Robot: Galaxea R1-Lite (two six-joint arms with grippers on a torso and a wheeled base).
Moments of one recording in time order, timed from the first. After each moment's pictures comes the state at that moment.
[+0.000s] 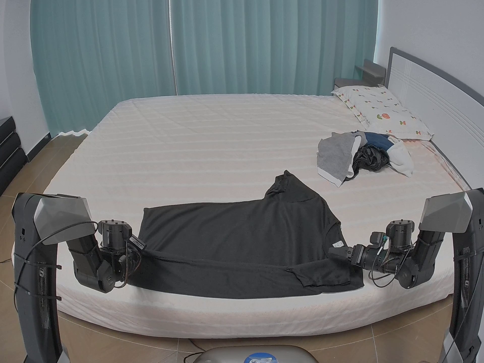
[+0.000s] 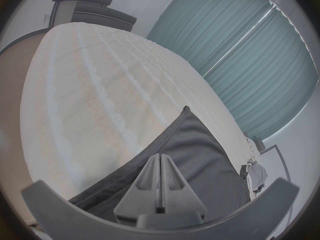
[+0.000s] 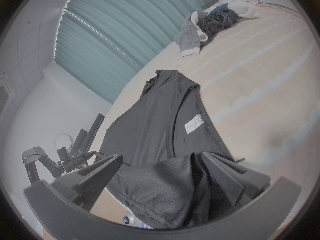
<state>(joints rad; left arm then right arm) -0.07 2.45 -0.73 -1.11 0.20 -0.97 0.05 2.48 -0.67 -1.26 0.52 0.48</state>
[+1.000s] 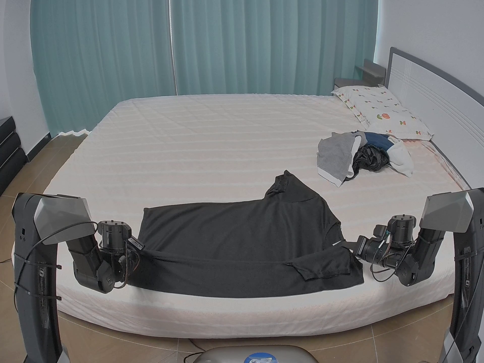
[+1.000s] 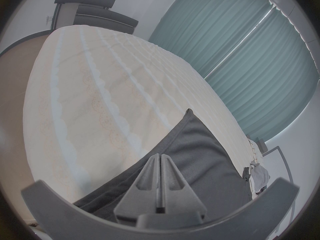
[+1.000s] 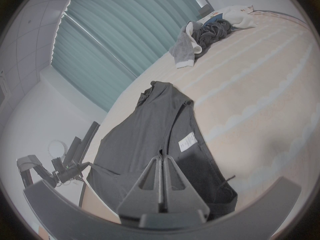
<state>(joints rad) -0.07 2.45 -0.73 -1.11 0.24 -0.97 0.05 2.48 -0.70 -1.30 0.43 0.53</state>
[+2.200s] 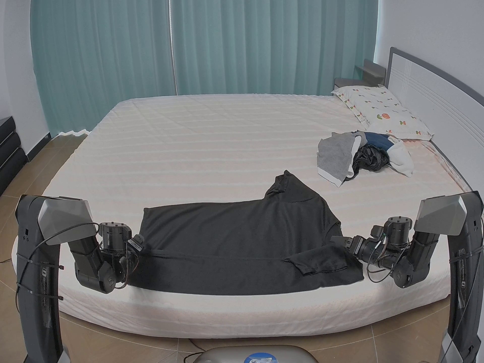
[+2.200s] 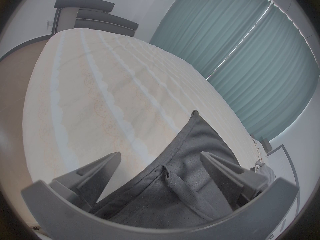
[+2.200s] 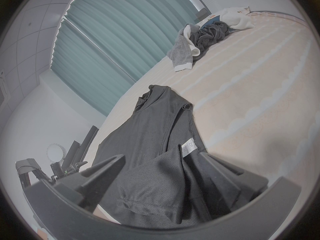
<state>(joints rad) -0.06 2.48 -0.75 -1.11 0.26 -0.94 0.06 2.53 -0.73 -1.35 0.39 0.56</state>
